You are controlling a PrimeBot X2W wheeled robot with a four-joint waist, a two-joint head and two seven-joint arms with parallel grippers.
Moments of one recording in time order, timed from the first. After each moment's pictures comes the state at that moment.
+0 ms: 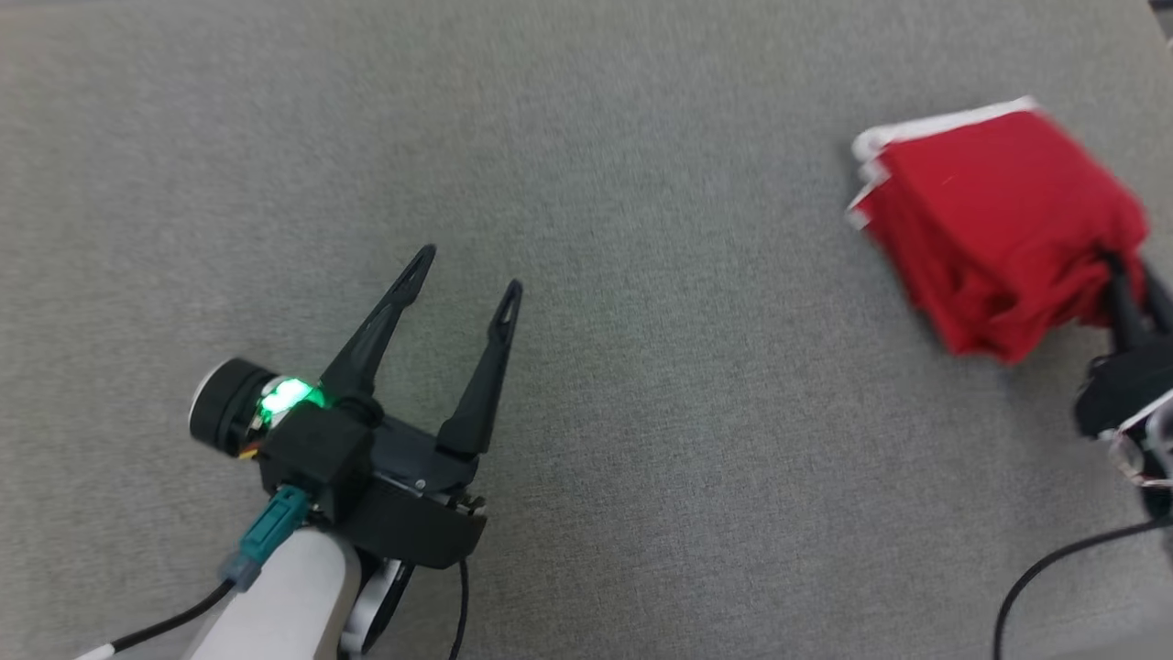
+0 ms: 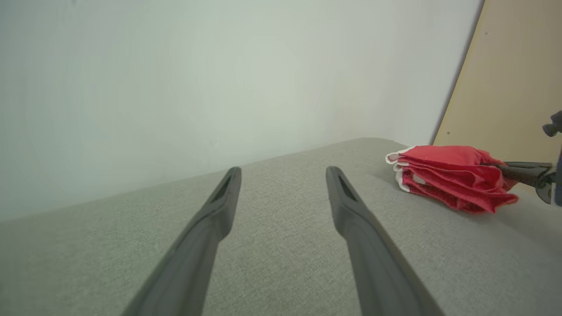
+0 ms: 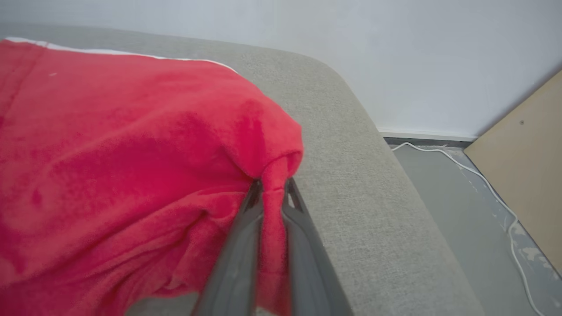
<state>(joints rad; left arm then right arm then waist) -0.50 0.22 -0.43 -0.12 -0.19 0.08 -0.18 -0.68 -0.53 0.31 0.74 0.34 0.13 -0.26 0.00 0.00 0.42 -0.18</state>
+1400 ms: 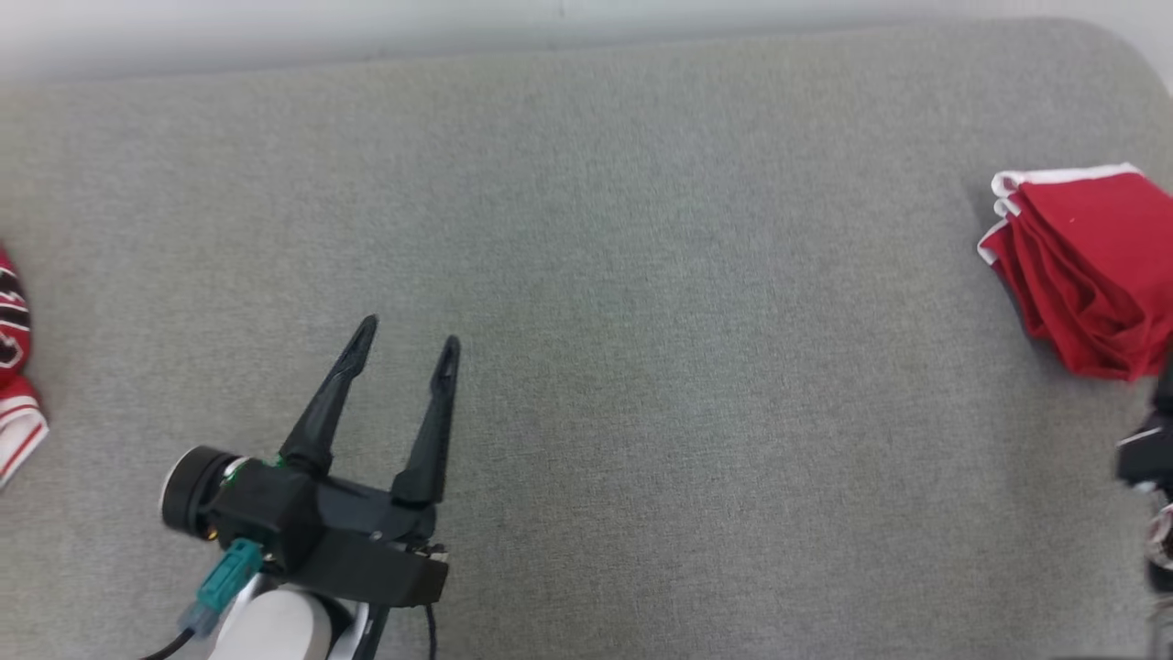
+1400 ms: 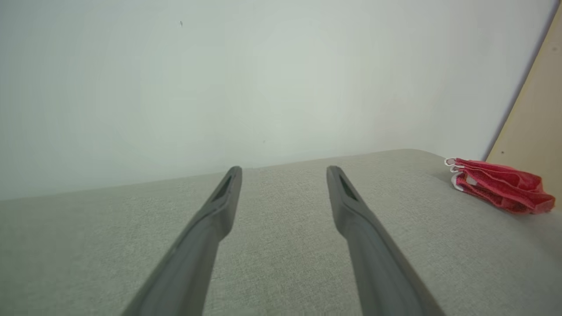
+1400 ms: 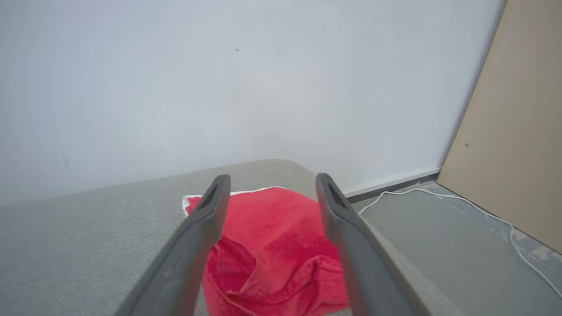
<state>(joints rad) -0.39 0.23 -0.40 -0.10 -0.27 0.13 -0.22 -0.42 -0.30 -0.25 0.32 0.16 0.13 -0.26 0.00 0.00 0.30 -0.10</state>
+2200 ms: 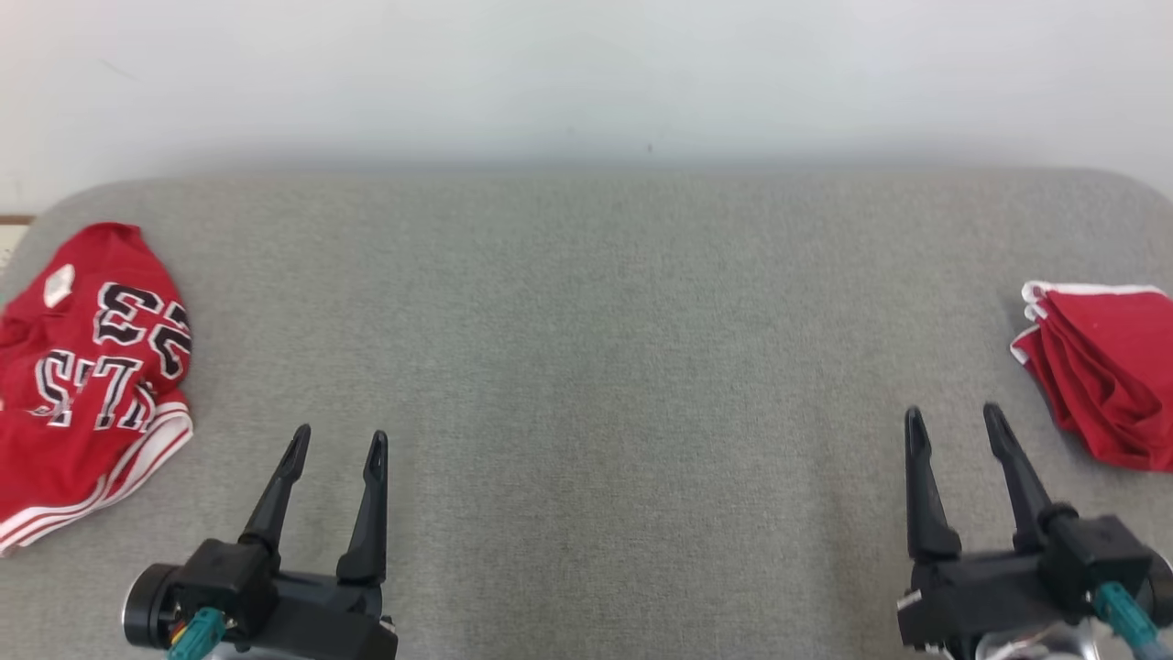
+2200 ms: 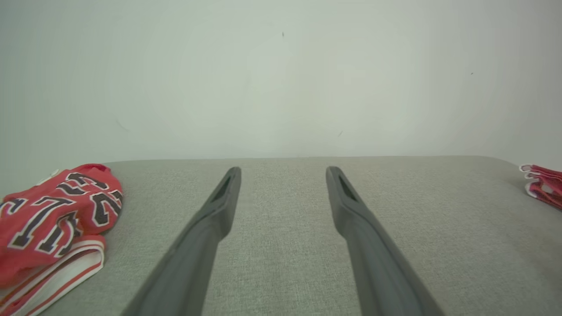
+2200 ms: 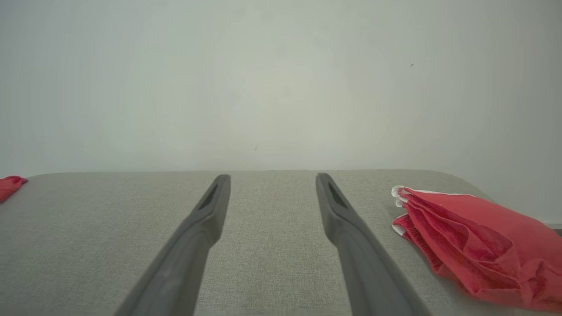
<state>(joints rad) -0.24 0.24 -0.32 0.02 -0.32 0.17 -0.26 -0.07 -0.07 0.08 -0.06 0.04 0.13 -0.19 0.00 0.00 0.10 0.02</state>
